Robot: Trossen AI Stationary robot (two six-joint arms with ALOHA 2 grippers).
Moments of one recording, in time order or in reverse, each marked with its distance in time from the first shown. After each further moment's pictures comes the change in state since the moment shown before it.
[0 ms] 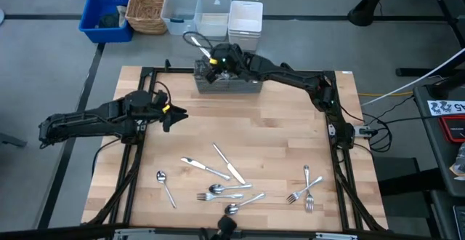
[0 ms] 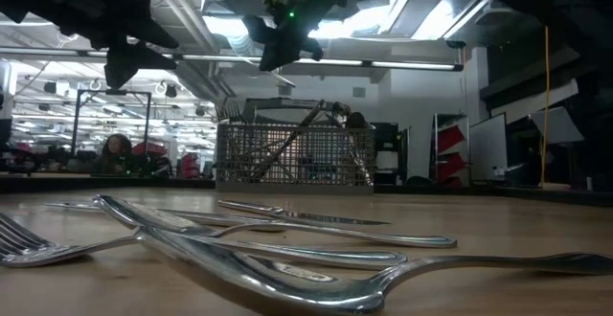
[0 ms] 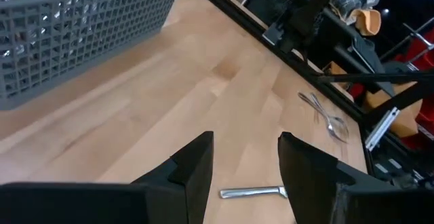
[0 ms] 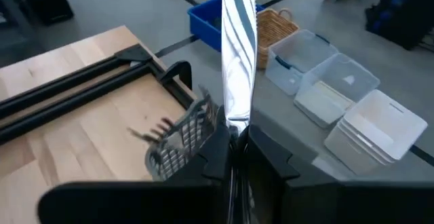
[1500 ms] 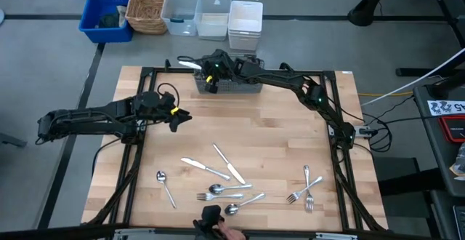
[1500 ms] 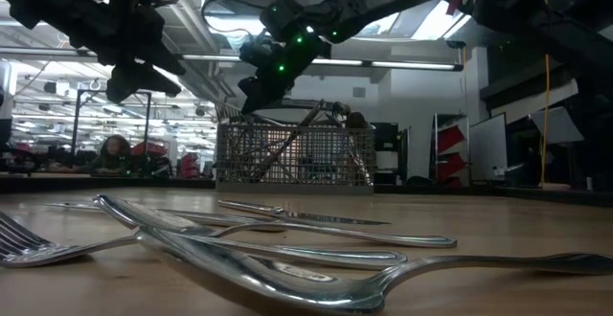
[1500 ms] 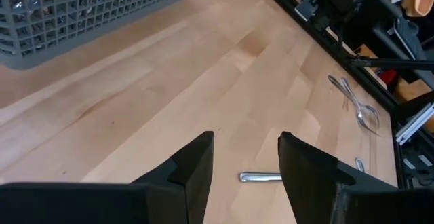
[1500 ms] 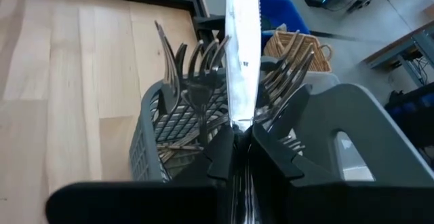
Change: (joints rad) left arm 0.000 0.135 0.000 0.002 -0.026 -0.046; right arm -0.046 0.155 -0.045 0.158 -0.171 -0.565
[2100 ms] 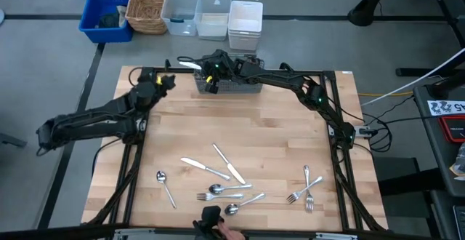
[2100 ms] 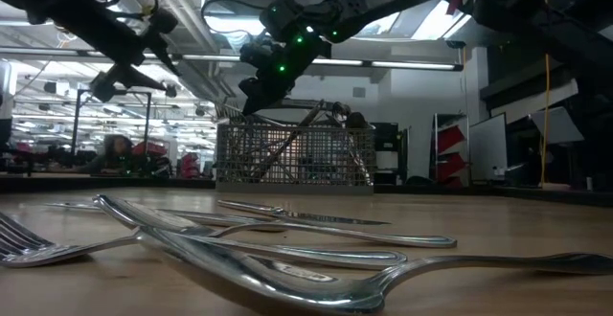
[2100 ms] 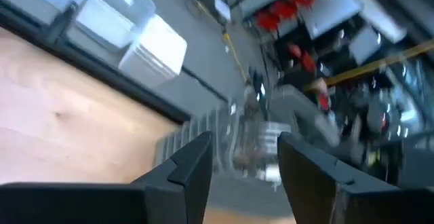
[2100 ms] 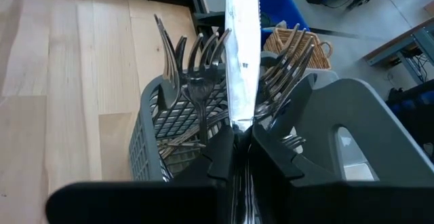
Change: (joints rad) left arm 0.180 0.008 0.000 0.160 -0.703 -0.576; right arm 0.000 -0.001 0.000 -0.011 0.007 0.001
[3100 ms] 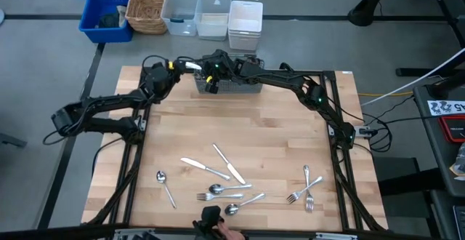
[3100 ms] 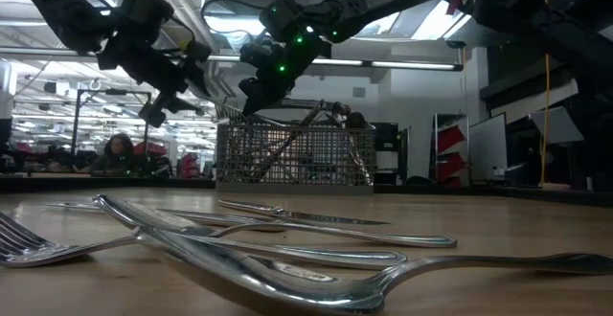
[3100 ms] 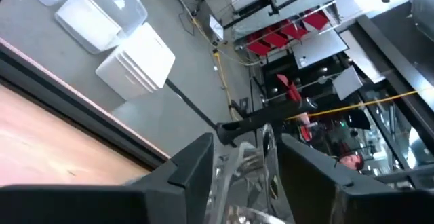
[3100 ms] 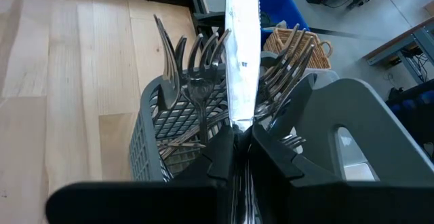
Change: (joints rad) left arm 0.268 0.497 0.000 0.617 0.209 -0.012; right arm 0.000 0.000 0.000 0.001 0.000 0.003
